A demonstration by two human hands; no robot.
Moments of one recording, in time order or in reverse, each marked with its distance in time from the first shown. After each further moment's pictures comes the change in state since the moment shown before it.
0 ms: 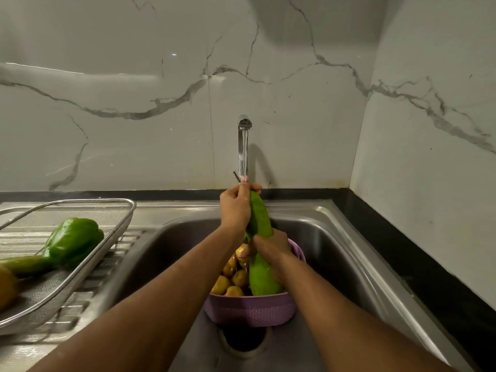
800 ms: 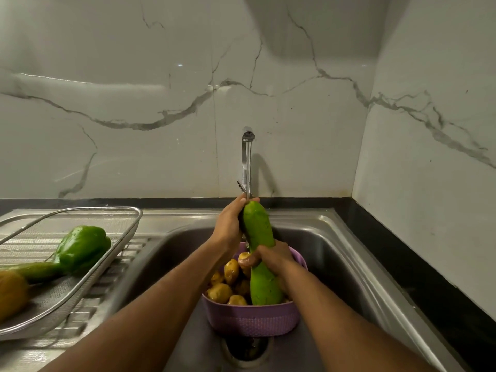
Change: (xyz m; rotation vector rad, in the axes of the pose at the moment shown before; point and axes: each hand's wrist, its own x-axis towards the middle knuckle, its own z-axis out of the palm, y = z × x) left_hand -0.006 0.001 -0.026 -0.200 -0.179 -0.166; right_hand 0.006 0.000 -0.006 -0.099 -0.071 -0.002
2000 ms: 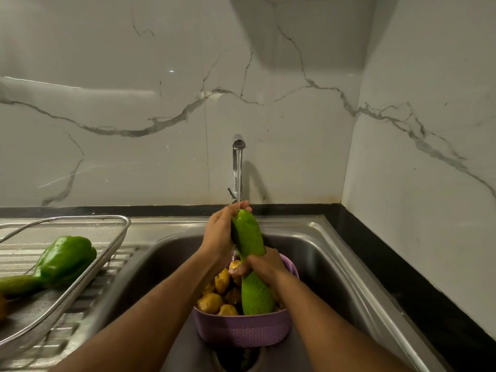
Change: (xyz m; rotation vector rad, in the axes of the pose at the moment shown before) left_hand -0.001 -0.001 0.002 -0.040 0.022 0.037; right_hand 0.003 0.002 -0.004 -0.091 -0.009 -0.064
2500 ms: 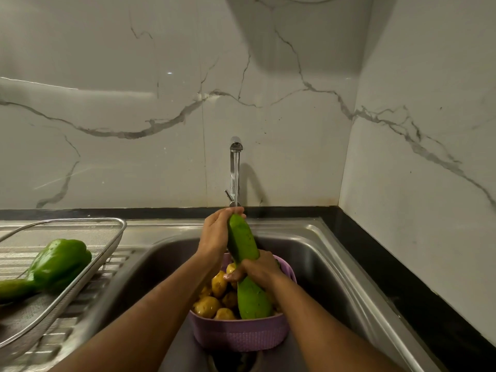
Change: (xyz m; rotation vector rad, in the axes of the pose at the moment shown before) left_hand 0.006 -0.001 -0.003 0.199 0.110 0.064; right_hand 0.001 0.000 0.000 -0.034 -0.059 -0.003
